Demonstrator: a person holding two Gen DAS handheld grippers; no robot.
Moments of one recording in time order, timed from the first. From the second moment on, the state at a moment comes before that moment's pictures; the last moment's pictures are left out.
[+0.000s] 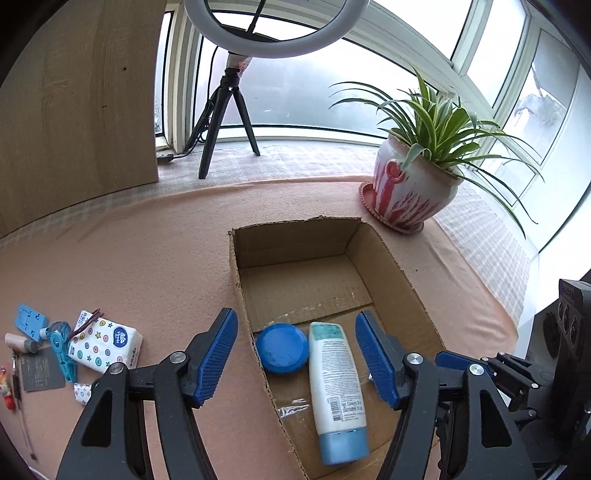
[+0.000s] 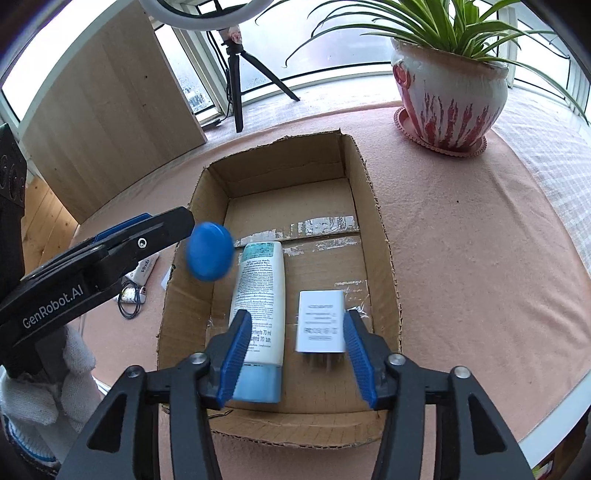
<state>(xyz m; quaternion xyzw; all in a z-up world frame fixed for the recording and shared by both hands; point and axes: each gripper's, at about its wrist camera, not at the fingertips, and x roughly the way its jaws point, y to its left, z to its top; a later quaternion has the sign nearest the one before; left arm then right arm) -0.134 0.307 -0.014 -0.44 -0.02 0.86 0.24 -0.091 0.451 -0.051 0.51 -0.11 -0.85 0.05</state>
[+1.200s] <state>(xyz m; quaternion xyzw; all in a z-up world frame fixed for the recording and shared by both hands) -0.094 0.048 -0.068 -0.50 -0.09 0.86 0.07 -0.107 0.278 -0.053 0.53 -0.06 -0.83 0.18</state>
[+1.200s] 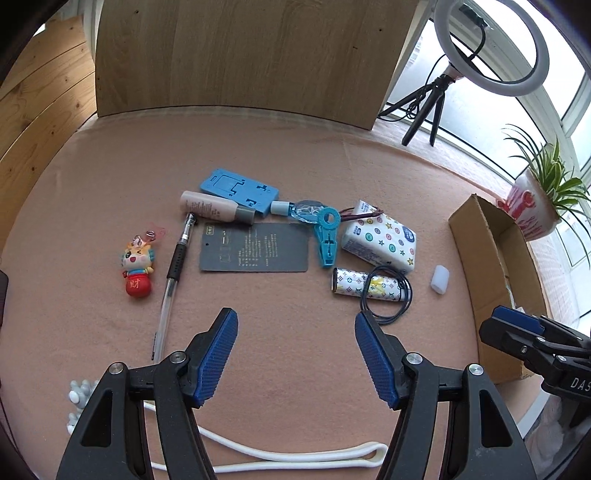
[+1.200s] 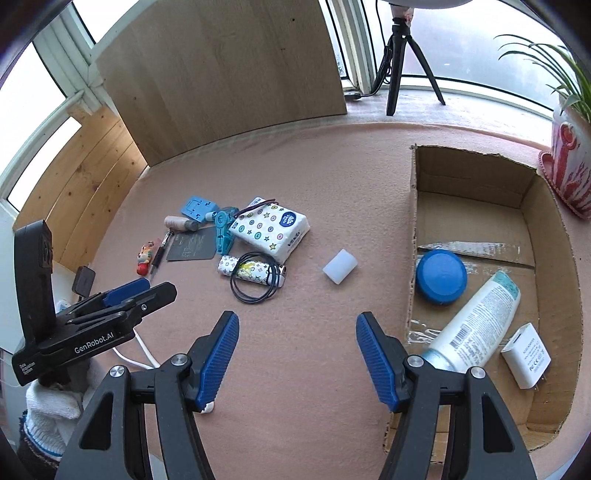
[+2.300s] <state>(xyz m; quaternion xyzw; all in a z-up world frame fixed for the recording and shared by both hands) -0.187 0.075 -0.108 -0.53 -0.09 0.83 0.11 -0.154 0.211 -0.116 0.57 0.00 -0.81 0.14</state>
